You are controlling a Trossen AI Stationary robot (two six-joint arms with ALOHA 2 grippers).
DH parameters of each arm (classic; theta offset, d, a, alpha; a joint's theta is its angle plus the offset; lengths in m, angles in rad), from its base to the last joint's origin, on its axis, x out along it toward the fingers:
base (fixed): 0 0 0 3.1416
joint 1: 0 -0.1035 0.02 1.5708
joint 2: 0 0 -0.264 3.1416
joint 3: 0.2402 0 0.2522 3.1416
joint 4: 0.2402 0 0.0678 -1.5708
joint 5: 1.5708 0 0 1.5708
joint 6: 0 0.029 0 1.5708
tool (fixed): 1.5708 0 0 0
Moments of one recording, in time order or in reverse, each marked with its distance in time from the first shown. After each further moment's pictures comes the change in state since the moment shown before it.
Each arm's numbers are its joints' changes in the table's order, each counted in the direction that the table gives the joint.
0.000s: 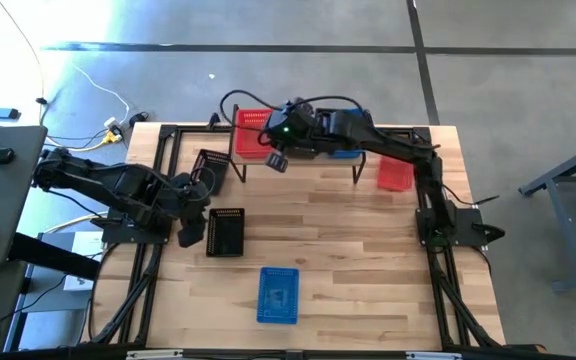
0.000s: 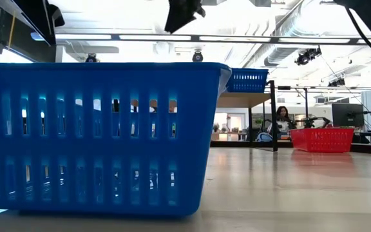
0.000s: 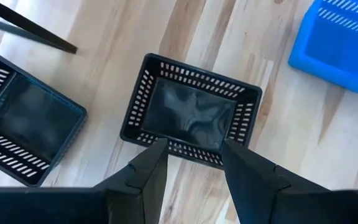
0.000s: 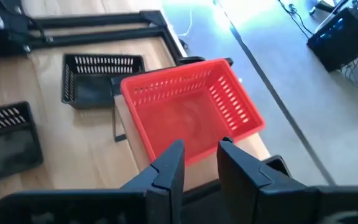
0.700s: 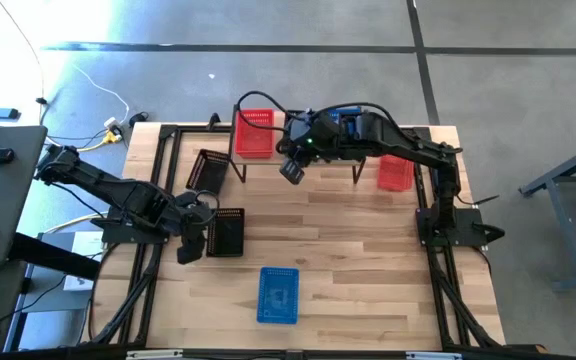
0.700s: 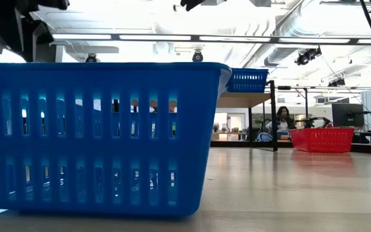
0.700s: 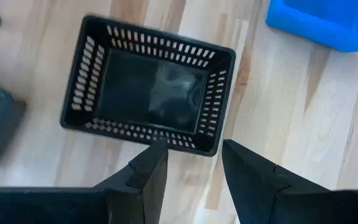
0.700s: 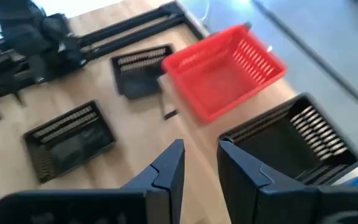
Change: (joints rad) left arm 0.134 0.000 -0.175 -0.151 0.061 -0.086; right arm -0.097 -0.128 0.000 0.195 -0.043 0.345
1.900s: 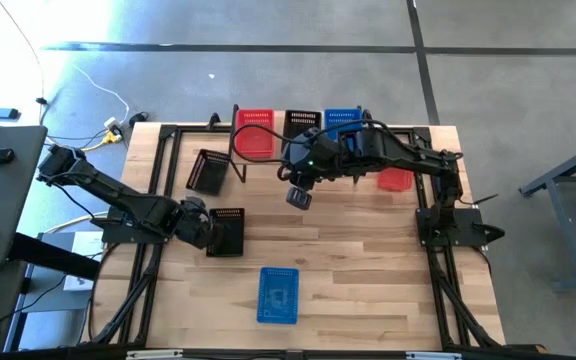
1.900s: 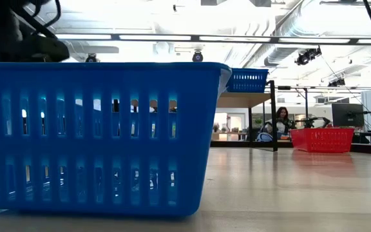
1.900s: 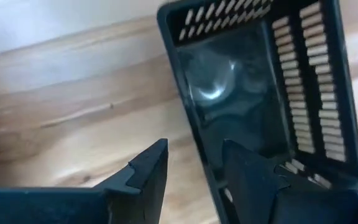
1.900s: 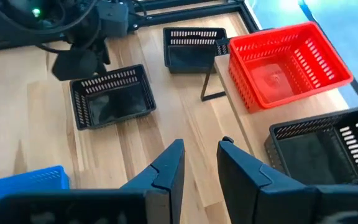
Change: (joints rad) left arm -0.009 0.061 -0.283 -0.175 -0.127 -1.038; right arm -0.093 0.001 0.000 0.042 -0.083 -0.135
